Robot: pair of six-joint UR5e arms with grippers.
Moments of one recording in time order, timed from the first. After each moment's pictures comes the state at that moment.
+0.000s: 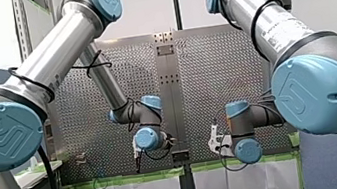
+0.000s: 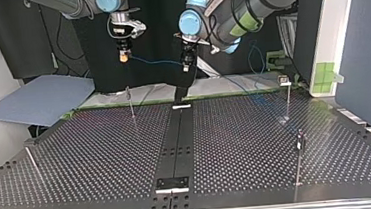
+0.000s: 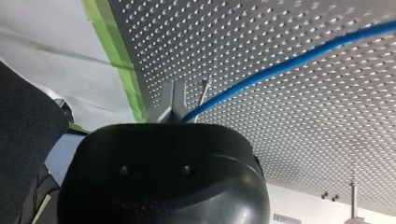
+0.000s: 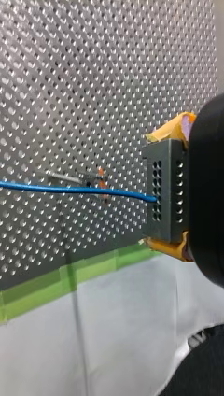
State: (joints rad) left arm -0.60 -2.31 -1.89 -2.37 -1.89 -1.67; right arm 2.08 -0.78 2.15 -1.22 1.77 1.82
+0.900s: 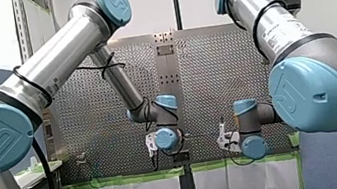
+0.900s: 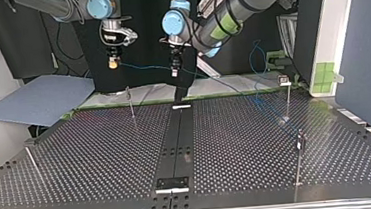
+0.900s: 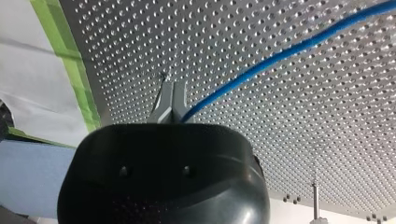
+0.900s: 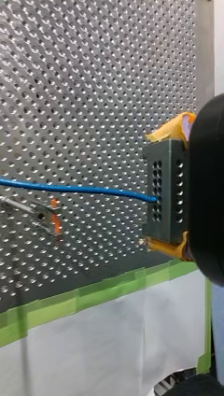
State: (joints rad) left arm -0.70 -2.38 -1.75 -2.34 -2.03 -1.75; right arm 1.98 -0.78 2.13 -1.23 1.75 1.71
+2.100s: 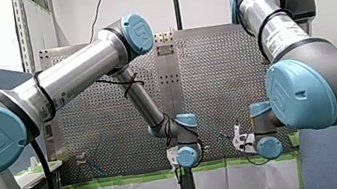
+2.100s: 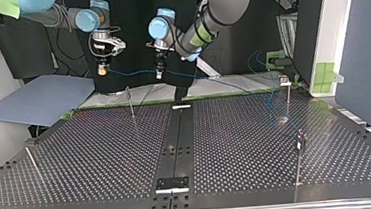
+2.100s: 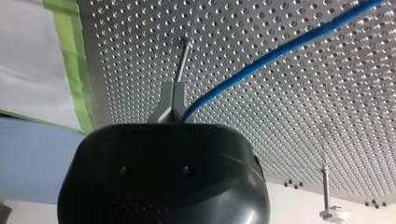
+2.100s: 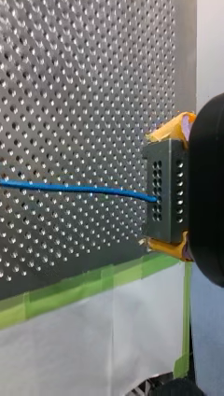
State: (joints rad) left arm -0.76 -2.61 -1.49 -2.29 -2.04 -1.83; right arm 1.83 -0.70 2.05 -1.20 1.64 1.70
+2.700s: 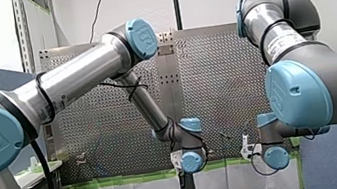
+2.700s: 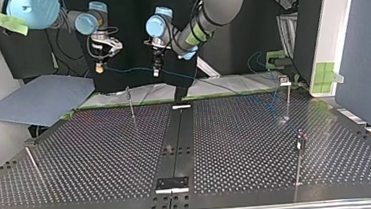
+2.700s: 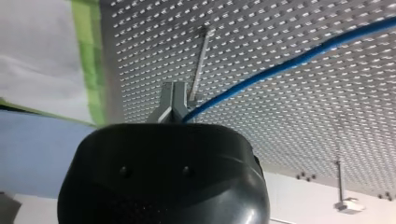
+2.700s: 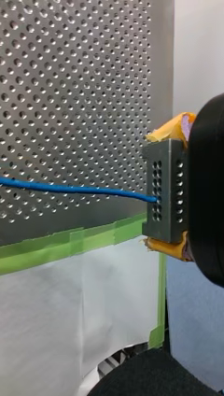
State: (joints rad) left arm -0.79 -2.66 -1.45 -2.29 -2.04 -1.82; right arm 1.77 -0.59 1.99 -1.20 1.63 1.71
